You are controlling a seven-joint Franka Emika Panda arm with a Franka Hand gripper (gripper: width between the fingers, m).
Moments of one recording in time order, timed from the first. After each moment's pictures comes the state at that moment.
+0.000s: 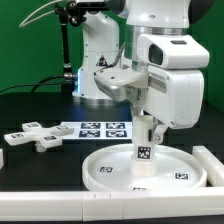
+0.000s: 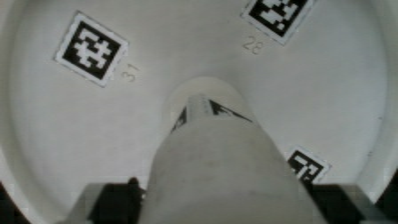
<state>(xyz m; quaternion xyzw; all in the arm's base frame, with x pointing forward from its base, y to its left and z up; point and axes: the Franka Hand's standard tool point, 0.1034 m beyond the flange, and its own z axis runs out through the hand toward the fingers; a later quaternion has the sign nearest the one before) 0.556 0.034 0.069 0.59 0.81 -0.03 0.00</state>
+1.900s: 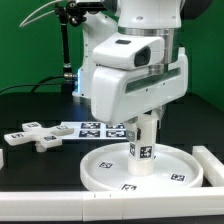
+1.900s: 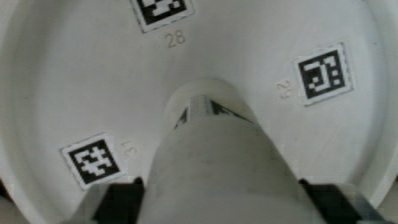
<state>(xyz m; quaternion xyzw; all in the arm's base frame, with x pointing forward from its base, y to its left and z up) 0.553 0.030 0.069 0.94 0.34 -0.03 -0.01</state>
